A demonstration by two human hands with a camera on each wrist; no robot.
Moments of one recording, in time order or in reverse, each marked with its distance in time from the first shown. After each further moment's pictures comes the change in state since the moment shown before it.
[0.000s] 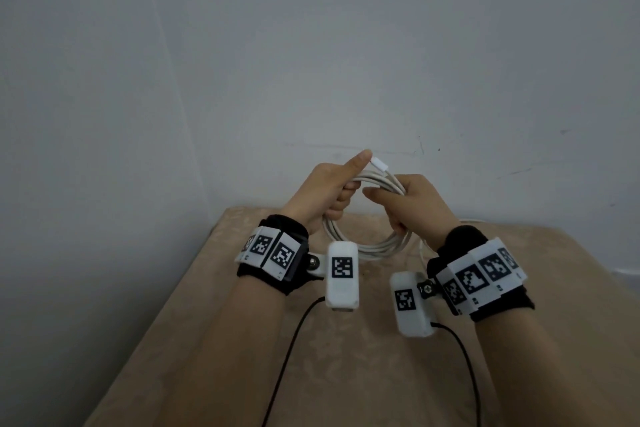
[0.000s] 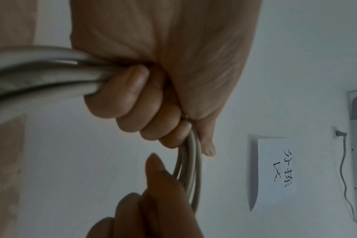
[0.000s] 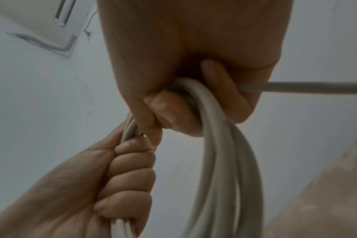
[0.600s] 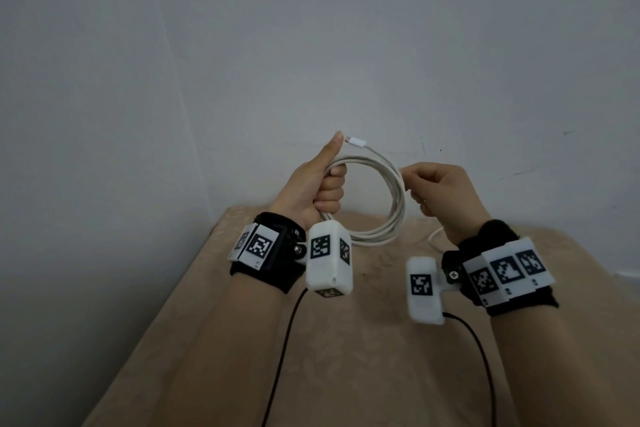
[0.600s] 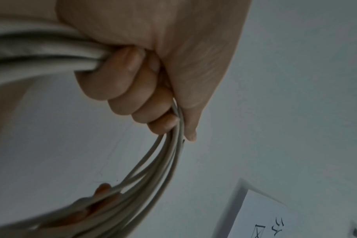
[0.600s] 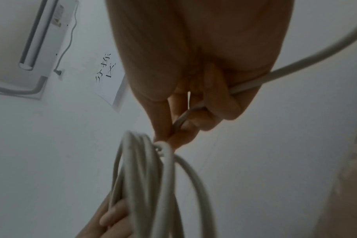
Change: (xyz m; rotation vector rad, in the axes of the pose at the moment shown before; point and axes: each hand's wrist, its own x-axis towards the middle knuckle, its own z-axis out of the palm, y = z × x) left_hand 0.000 0.007 -0.012 -0.405 0.010 -0.159; right_hand -0.002 0.000 -0.025 0.133 0.154 -0.019
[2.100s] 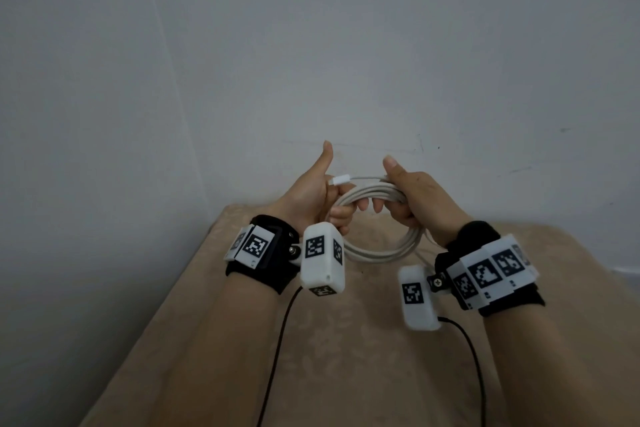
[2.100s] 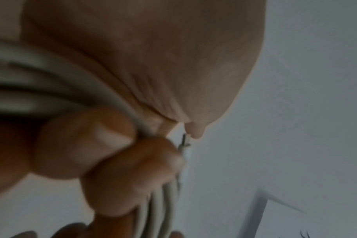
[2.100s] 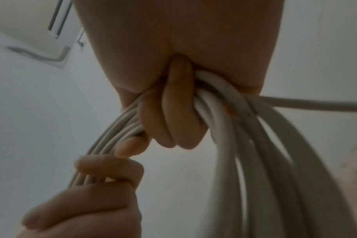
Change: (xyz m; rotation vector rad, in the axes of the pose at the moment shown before) left_hand 0.009 -0.013 -0.014 0.174 -0.460 -0.179; right_hand -0.003 -0.002 0.013 -0.028 -0.333 -0.005
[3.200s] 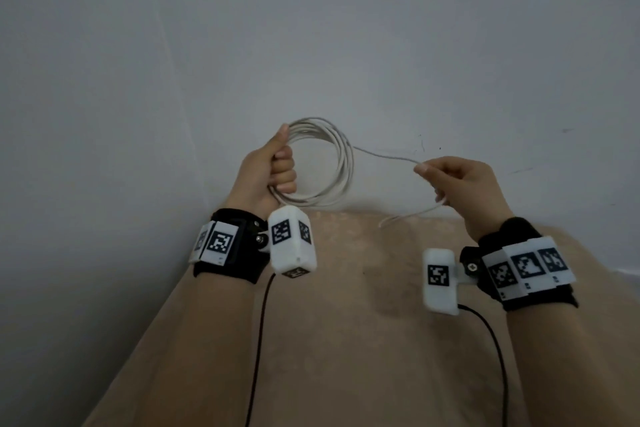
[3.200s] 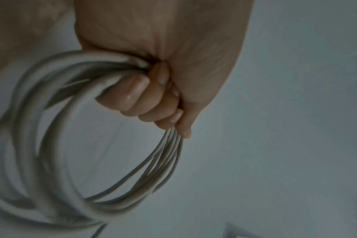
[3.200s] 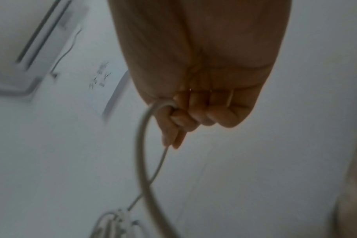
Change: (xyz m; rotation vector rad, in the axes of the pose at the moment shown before) left_hand -0.027 0.022 -0.033 -0.342 0.557 0.394; right_hand -0.001 0.017 -0.039 -0.023 0.455 -0.006
